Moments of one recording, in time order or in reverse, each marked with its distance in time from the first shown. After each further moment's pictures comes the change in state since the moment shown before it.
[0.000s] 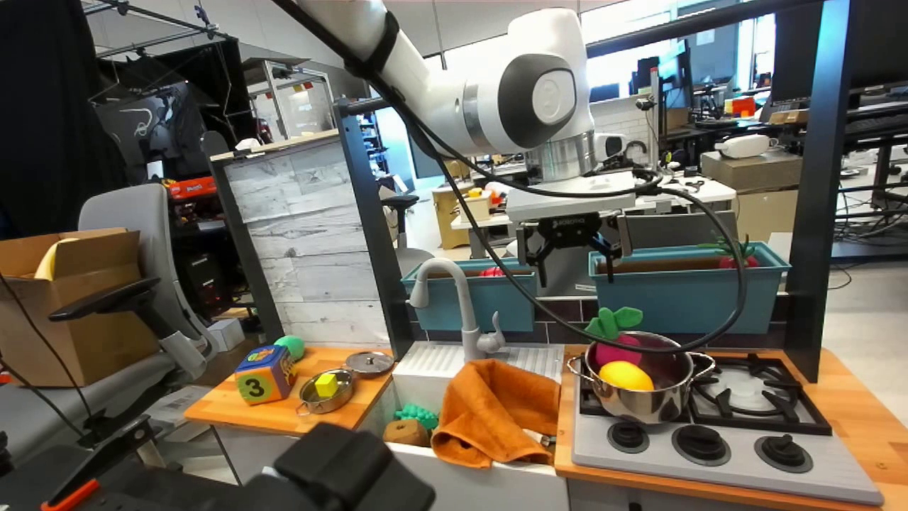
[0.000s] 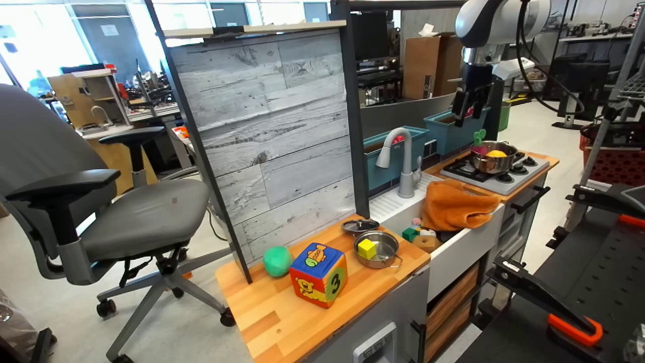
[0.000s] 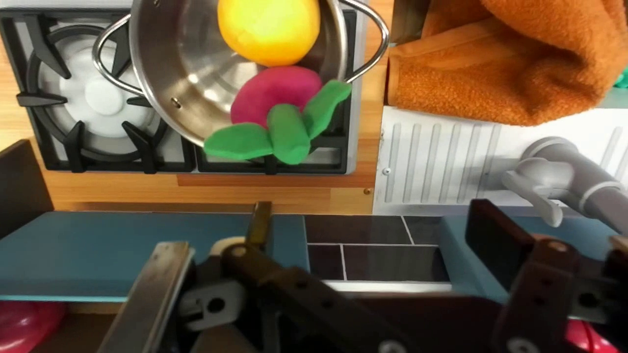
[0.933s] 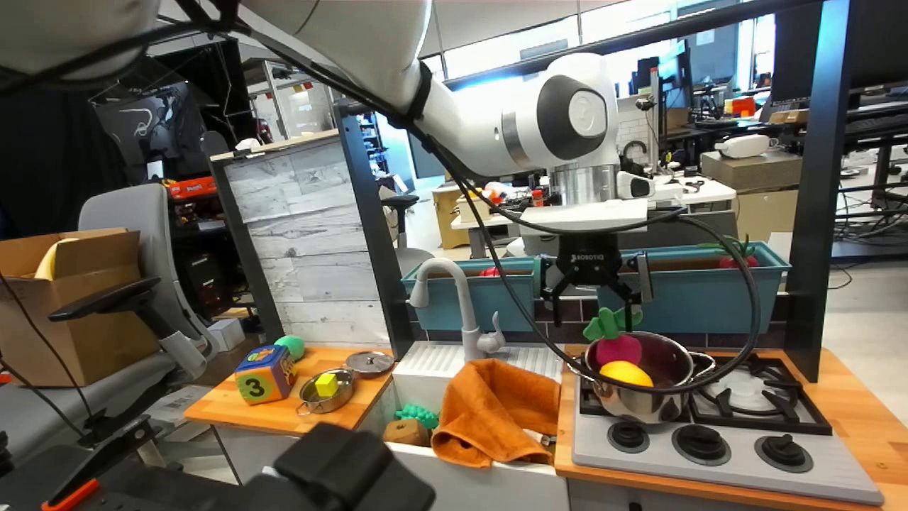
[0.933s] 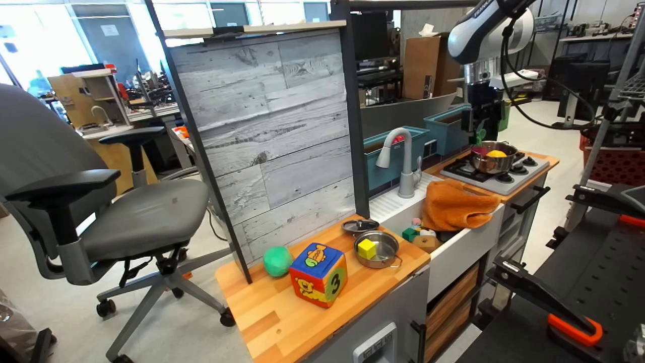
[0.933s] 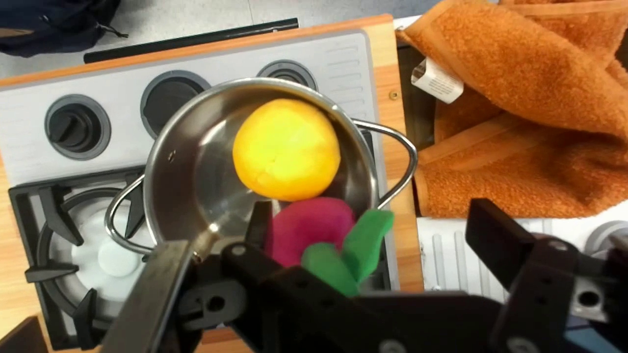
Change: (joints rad) arm 0.038 0.259 -0.109 0.411 -0.007 -0.442 0.164
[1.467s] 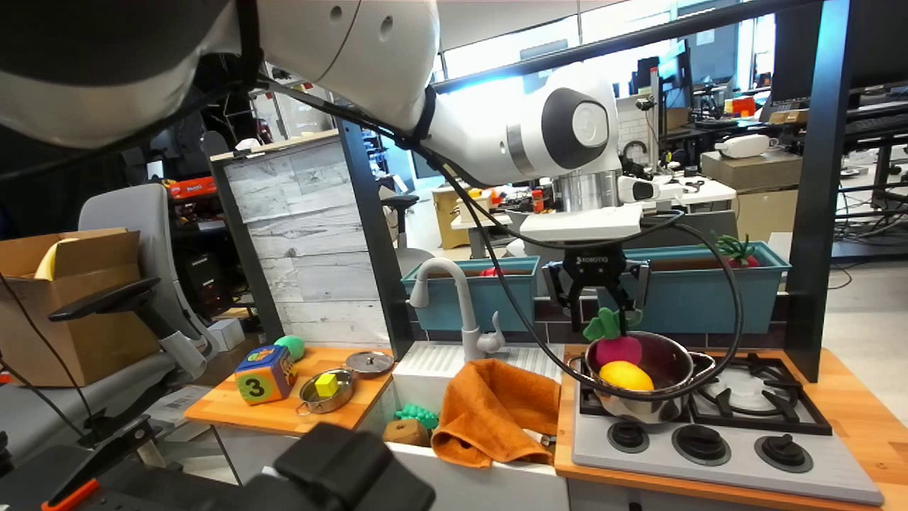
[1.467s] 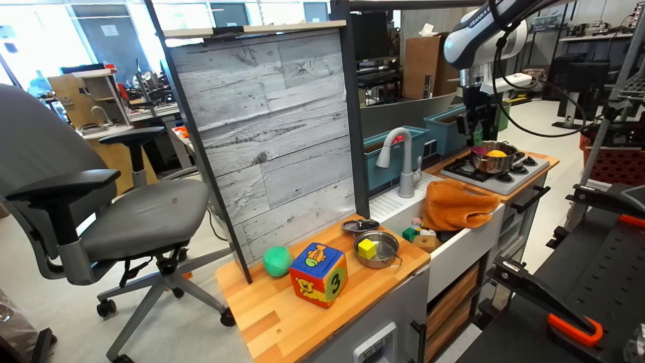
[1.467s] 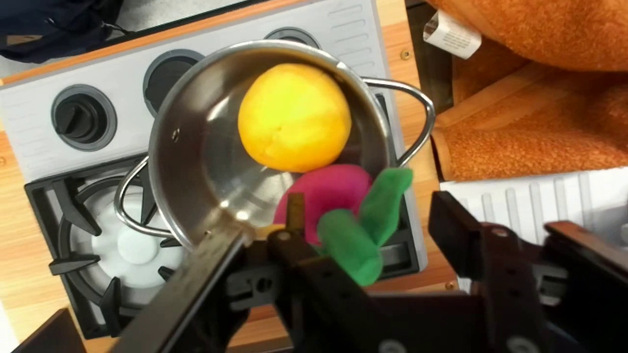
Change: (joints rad) arm 0.000 0.113 -0.011 0.184 0.000 -0.027 0.105
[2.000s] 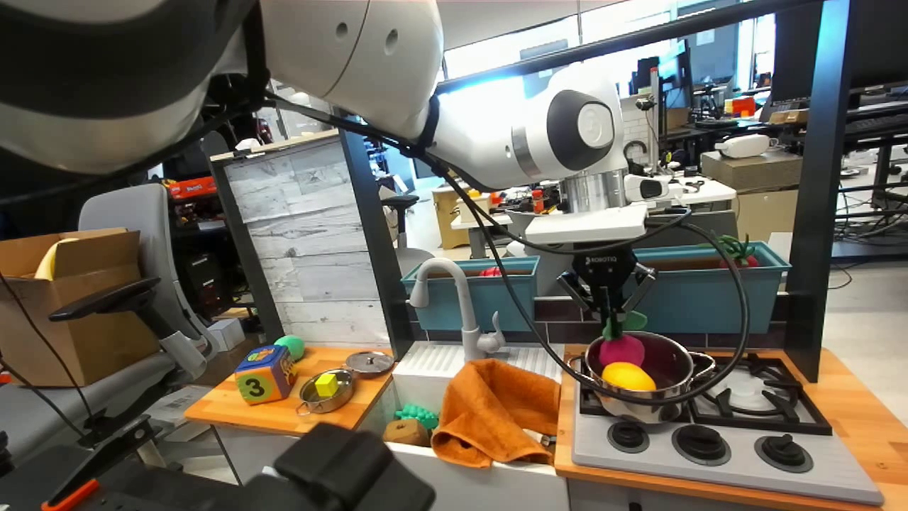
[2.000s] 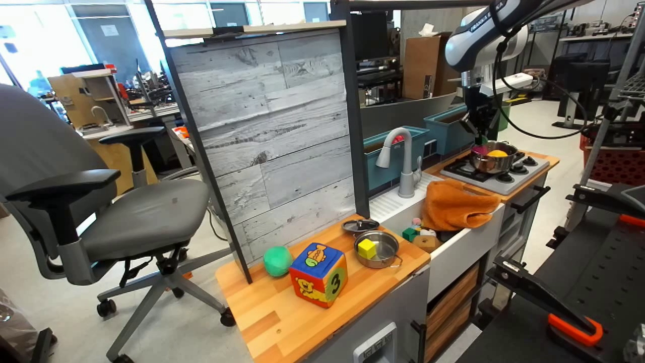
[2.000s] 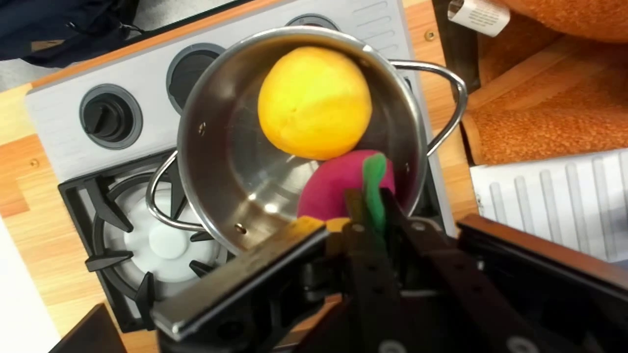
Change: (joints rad) arm -0.001 0.043 -0.029 0.068 -0.001 0.000 0.050
